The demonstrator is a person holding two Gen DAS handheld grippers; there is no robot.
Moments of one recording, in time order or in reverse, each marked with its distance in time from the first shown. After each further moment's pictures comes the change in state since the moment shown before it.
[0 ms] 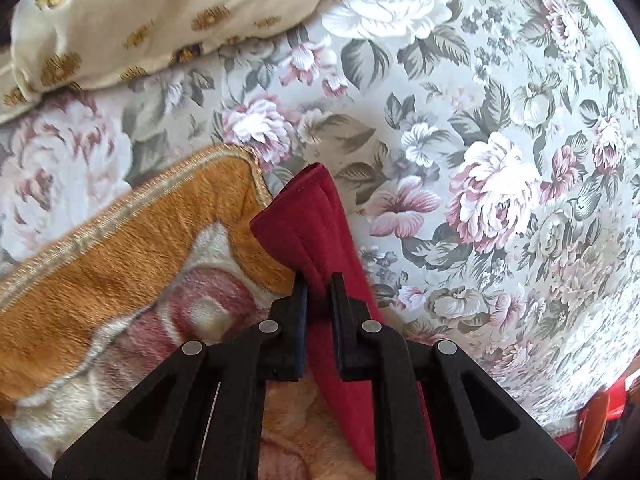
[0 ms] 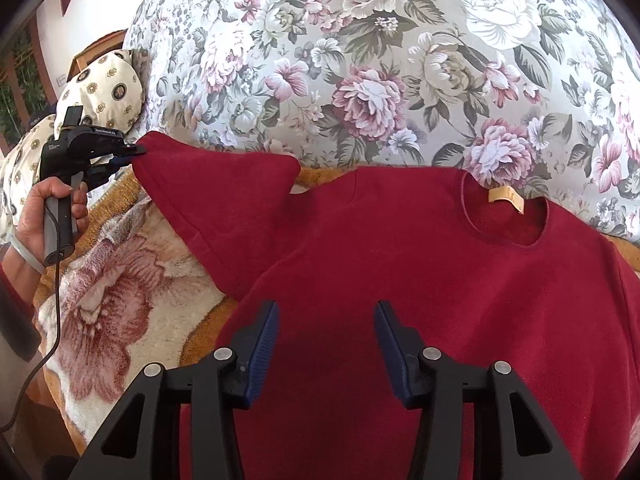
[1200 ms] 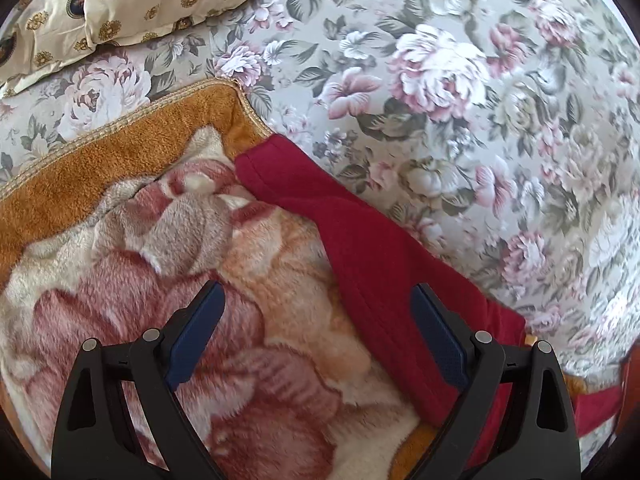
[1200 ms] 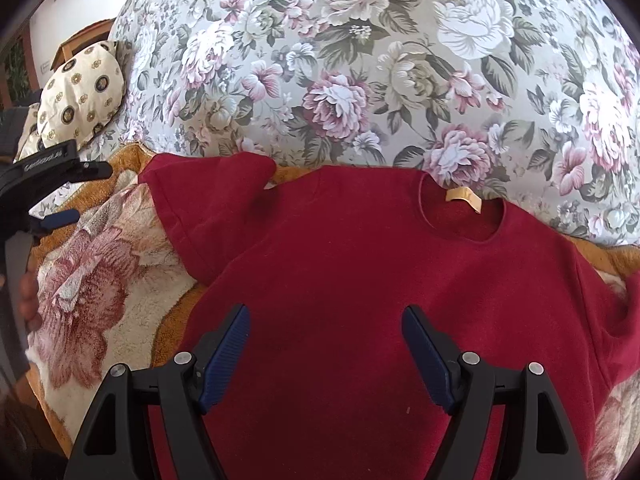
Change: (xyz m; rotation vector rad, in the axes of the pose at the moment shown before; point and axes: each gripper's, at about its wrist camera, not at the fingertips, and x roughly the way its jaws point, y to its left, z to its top) left arm -0.014 -0.077 -0.121 0.094 0.039 0.140; right arm -0.012 -0.008 -0.009 -0.035 0.026 -0.140
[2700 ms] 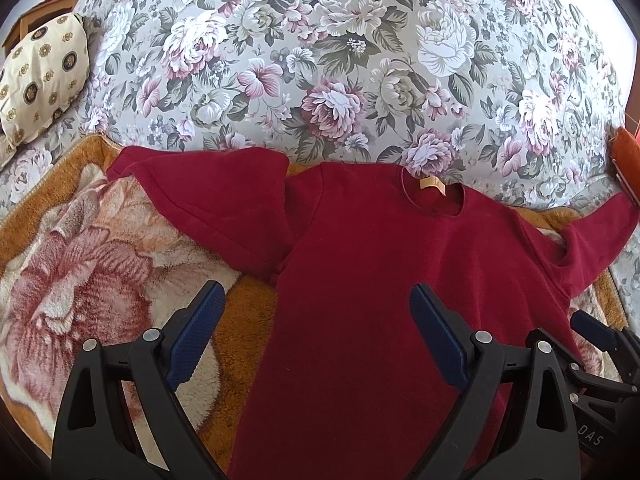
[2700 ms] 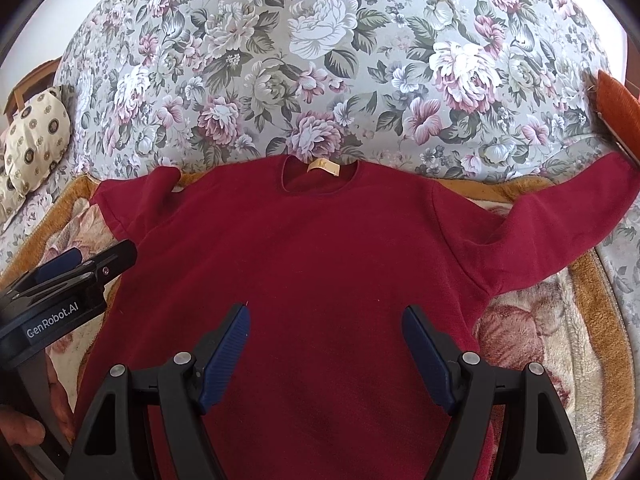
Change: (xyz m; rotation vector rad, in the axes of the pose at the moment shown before) left arm -0.059 -0.160 -0.184 0.493 -0.044 -0.083; right arm -0.092 -0.084 -0.059 0.178 -0.022 -0.191
